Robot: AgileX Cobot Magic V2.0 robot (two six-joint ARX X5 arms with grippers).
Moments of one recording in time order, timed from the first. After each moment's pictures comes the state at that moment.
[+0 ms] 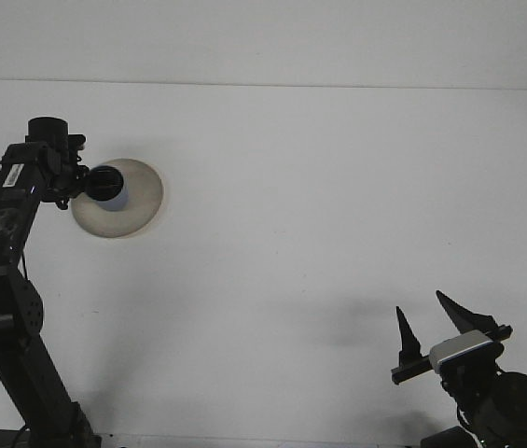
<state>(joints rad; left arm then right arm) 0.17 2.00 1.80 -0.80 0.05 0.09 0.32 0.24 0.59 -0.54 -0.03 -0.10</state>
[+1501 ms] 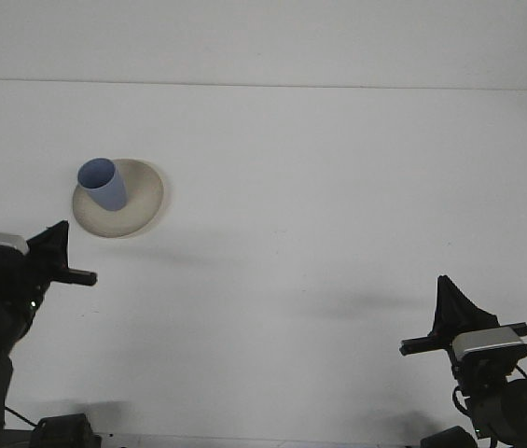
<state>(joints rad) 0.15 0.63 0.88 -0.33 0.26 0.06 0.32 0.24 0.54 -0.27 0.13 0.04</state>
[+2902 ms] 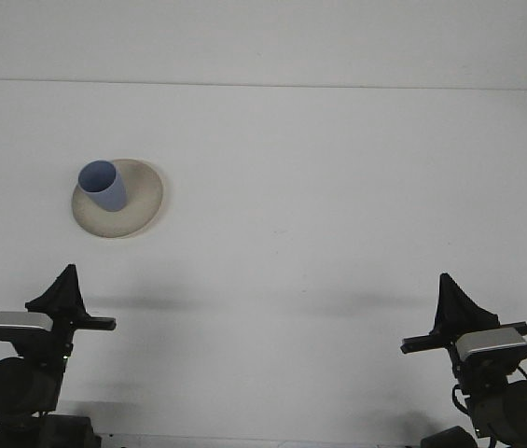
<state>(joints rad) -0.02 0.16 0.33 0.00 -0.03 0.02 0.32 0.24 0.54 -0.24 0.13 0.06</state>
